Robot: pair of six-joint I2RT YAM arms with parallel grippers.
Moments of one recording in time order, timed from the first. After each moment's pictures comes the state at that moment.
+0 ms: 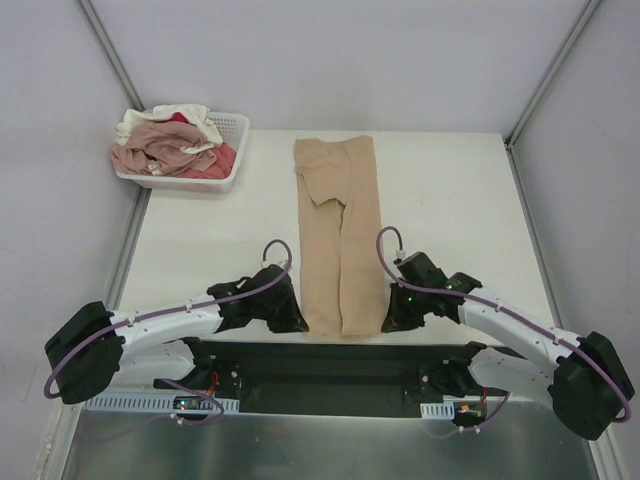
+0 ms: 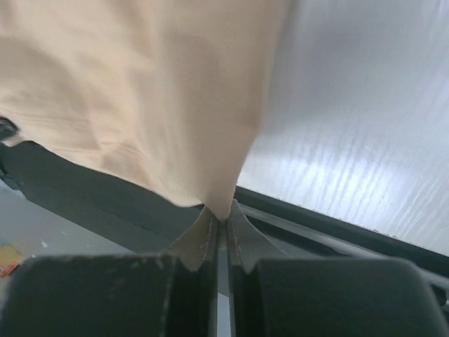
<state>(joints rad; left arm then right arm) -0.94 1.11 0.44 -0.28 0.16 -1.14 0.71 1.03 0.51 -0.66 -0.25 0.73</state>
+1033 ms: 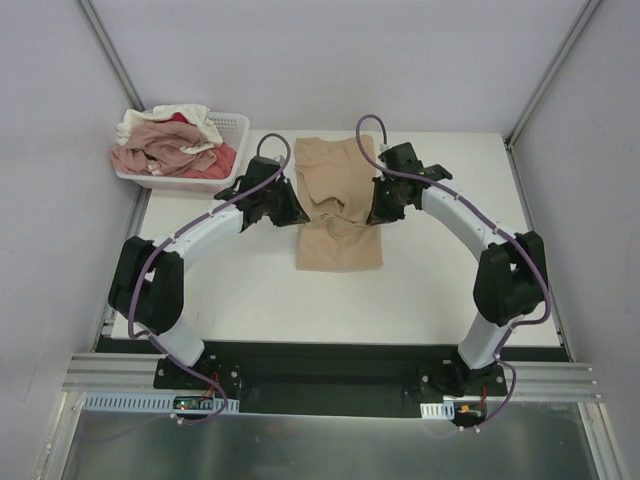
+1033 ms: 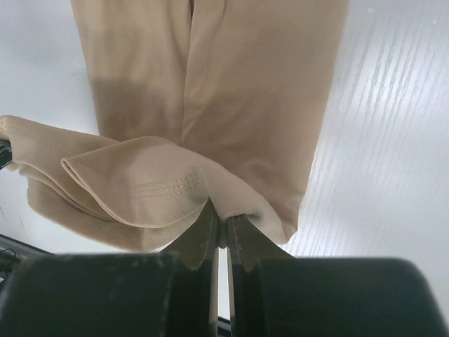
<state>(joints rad) -0.45 1.62 1.16 -0.32 0.28 -0.74 0.45 1.73 1.44 -0.76 -0.14 0.45</state>
